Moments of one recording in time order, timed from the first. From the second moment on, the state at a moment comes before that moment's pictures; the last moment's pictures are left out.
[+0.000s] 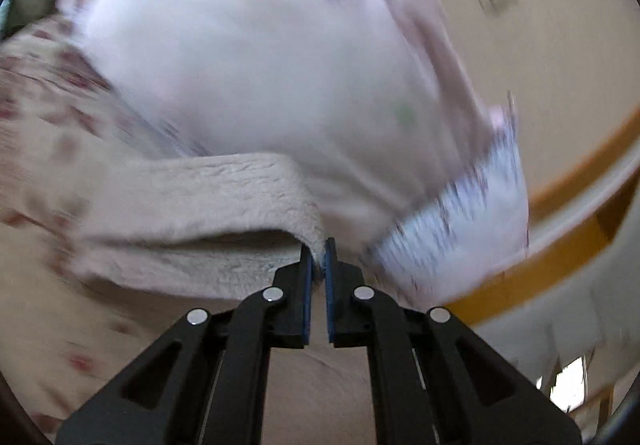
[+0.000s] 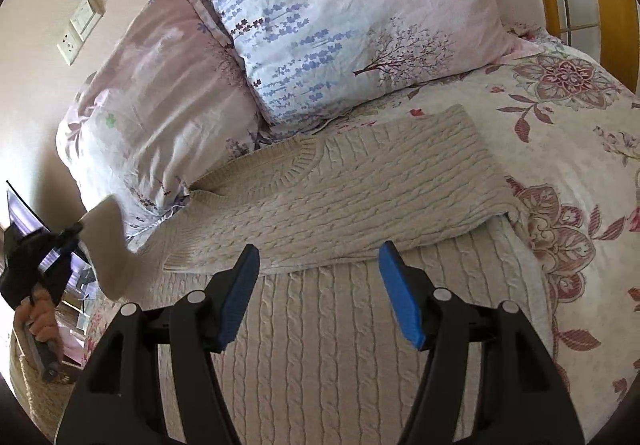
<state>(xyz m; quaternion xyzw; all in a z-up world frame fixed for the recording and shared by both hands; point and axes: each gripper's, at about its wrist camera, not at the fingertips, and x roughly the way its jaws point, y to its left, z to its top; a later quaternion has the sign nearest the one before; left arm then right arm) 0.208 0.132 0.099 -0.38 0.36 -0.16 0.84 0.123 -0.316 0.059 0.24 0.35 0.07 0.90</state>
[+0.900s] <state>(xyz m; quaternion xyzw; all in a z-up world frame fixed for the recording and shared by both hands) 0.196 0.151 0.000 -0.35 0.45 -0.10 0.81 0.173 -0.082 0.079 -0.11 0.35 0.33 0.87</state>
